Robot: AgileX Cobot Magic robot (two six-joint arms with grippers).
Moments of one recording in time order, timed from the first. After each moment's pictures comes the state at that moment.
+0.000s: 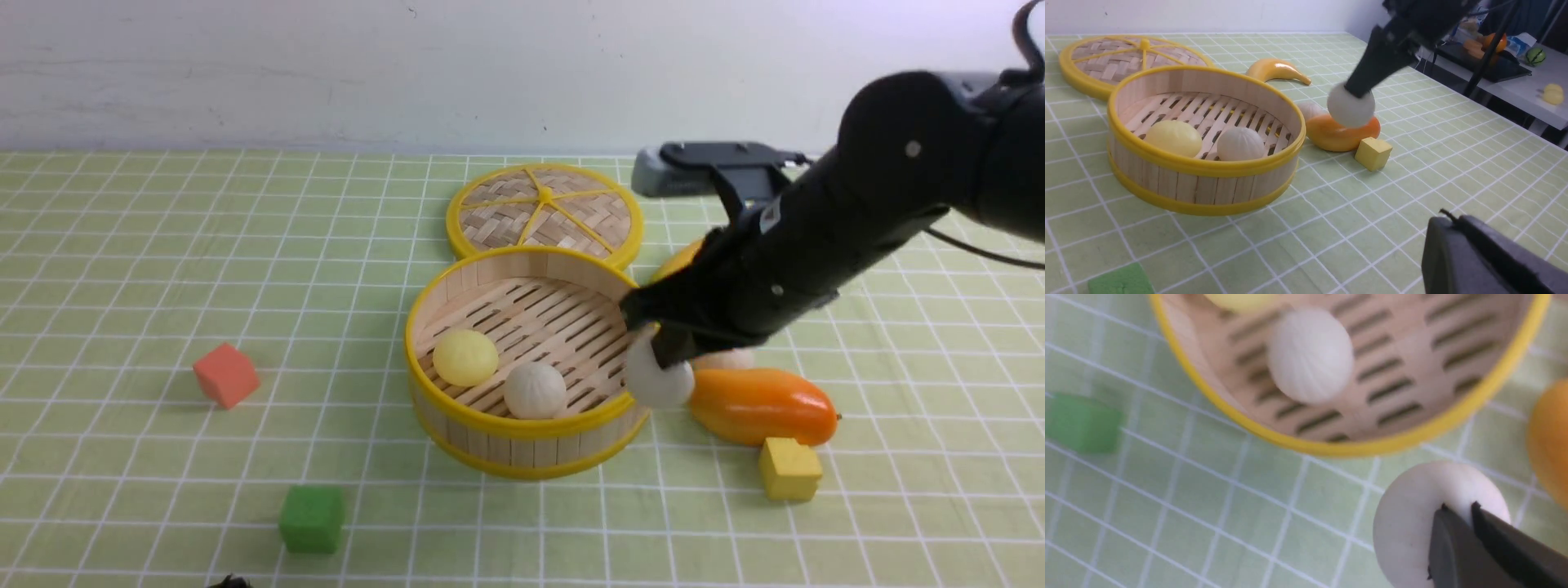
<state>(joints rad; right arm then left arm) 0.46 1.69 -1.39 0.29 0.79 -0.01 -0.75 0.31 -0.18 -0.34 0.06 0.08</state>
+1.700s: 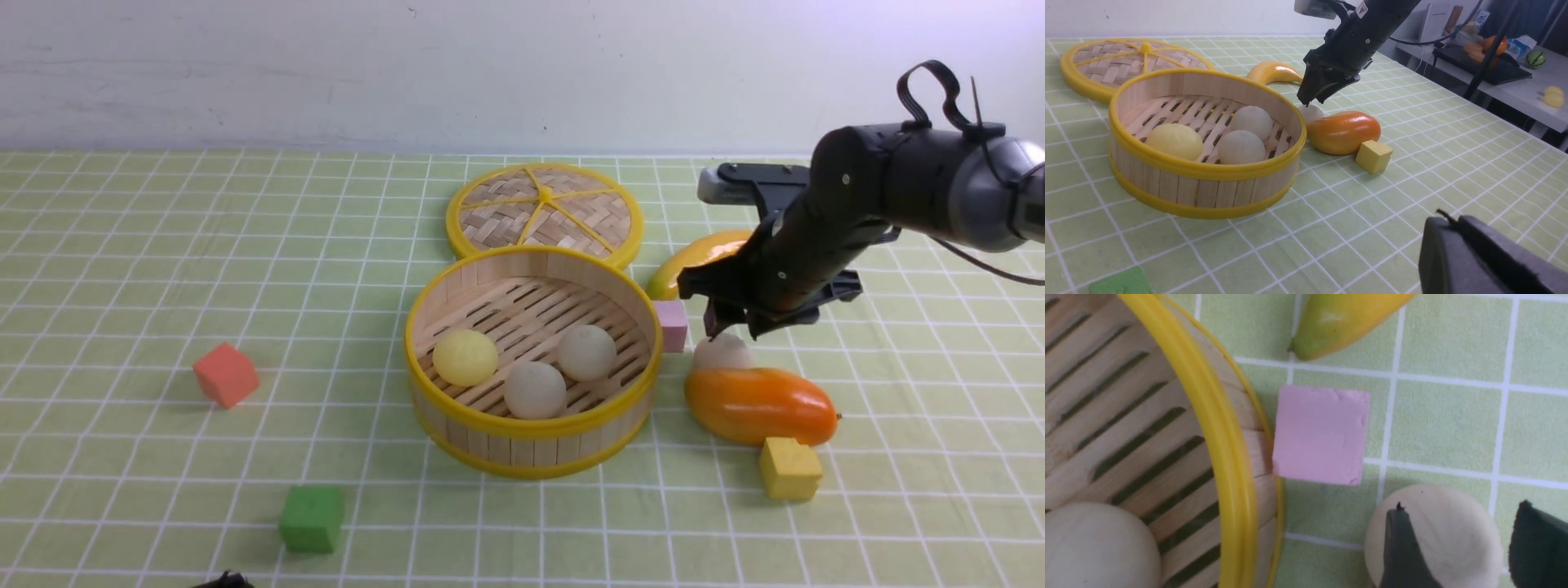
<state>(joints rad) 0.24 2.06 -1.59 0.12 0.69 0.12 -0.75 0.31 -0.18 -0.34 0.06 0.08</state>
